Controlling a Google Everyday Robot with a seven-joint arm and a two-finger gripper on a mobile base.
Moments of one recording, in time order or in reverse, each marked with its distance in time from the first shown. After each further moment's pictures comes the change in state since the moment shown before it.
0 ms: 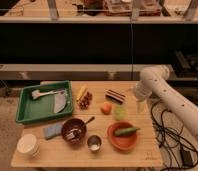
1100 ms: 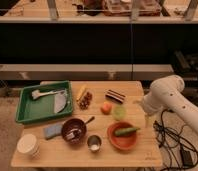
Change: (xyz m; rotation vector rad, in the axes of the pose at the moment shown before) arm -0.029 0.106 -0.045 -0.070 0.005 0.066
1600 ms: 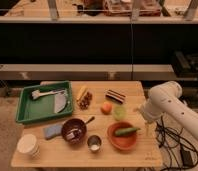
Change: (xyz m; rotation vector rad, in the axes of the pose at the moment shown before) arm -0.010 0.029 0.021 -0.054 -0.011 0.027
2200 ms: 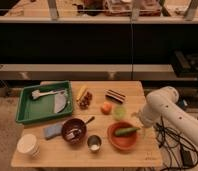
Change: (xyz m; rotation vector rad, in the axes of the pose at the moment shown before) arm -0.011 0.010 0.022 -0.013 -0.022 -0.009
